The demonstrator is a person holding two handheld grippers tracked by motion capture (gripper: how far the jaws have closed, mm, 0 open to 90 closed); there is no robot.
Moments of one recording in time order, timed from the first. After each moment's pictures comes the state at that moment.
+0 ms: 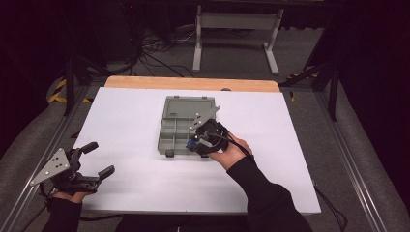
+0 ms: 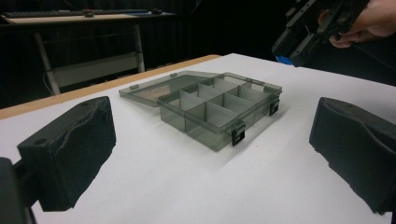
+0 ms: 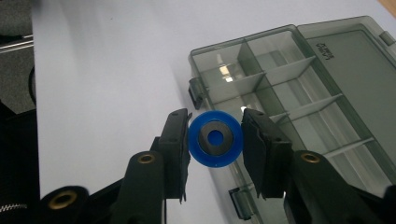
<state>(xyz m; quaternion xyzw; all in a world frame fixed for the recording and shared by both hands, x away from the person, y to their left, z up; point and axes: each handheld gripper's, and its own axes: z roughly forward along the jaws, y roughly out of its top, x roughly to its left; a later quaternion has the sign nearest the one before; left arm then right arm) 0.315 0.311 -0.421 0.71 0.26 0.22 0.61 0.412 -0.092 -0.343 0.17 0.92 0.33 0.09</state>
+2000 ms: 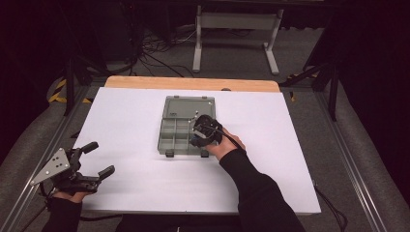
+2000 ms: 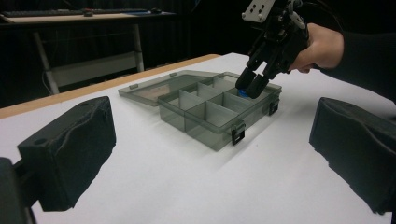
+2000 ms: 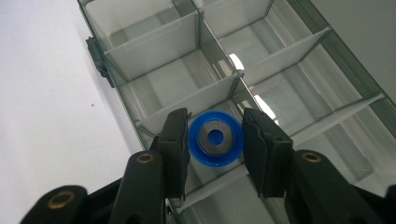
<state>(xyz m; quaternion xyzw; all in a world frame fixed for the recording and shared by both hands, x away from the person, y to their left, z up) 0.315 0.311 -0.422 0.71 0.26 0.22 0.61 0.470 -0.086 -0.402 0.24 0.93 0.26 0.08</state>
